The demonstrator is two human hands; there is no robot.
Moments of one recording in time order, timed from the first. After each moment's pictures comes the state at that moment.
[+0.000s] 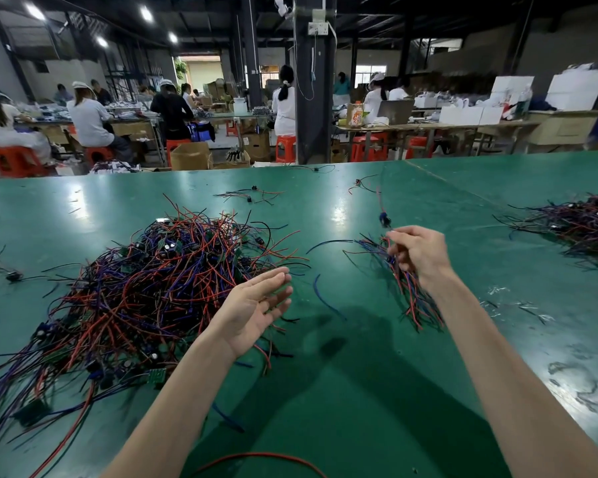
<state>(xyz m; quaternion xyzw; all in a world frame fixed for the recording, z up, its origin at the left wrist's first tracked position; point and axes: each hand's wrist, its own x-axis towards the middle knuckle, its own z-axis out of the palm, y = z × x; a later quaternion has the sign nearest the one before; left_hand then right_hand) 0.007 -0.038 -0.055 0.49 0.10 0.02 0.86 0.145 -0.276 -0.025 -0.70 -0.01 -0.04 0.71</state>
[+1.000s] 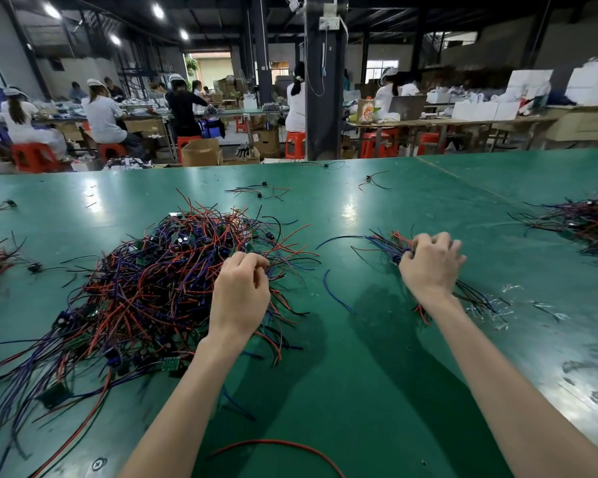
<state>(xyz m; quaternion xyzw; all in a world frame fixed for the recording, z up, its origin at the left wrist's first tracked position) 0.000 -0.024 -0.061 0.88 0.07 0.40 0.24 0.150 -0.270 -0.066 -0.94 0.04 -0.28 0.19</state>
